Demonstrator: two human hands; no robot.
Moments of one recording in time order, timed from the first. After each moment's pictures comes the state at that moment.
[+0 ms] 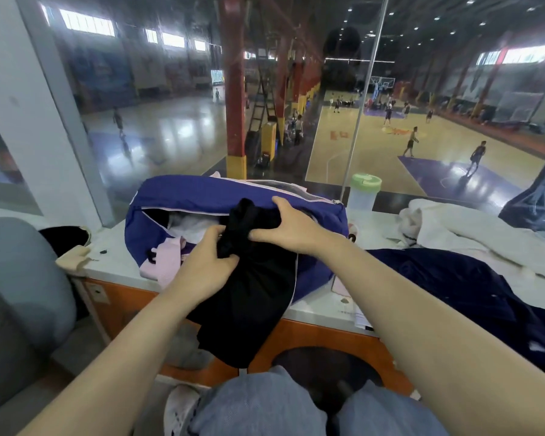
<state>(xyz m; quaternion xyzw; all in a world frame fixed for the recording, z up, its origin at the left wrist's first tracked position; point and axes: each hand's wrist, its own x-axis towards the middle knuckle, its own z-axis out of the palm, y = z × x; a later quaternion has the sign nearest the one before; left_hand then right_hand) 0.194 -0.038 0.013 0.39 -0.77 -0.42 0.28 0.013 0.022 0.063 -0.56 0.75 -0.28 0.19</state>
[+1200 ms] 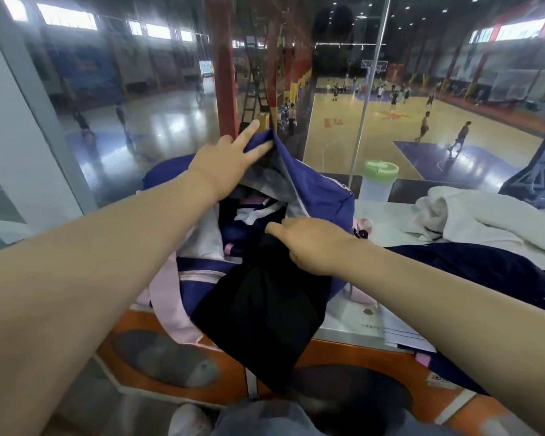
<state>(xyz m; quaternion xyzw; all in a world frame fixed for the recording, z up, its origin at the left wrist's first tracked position) 0.094 -0.169 0.094 0.26 -0.92 0.28 0.13 -0.010 0.013 0.037 -0.71 0.70 0.02 -0.07</state>
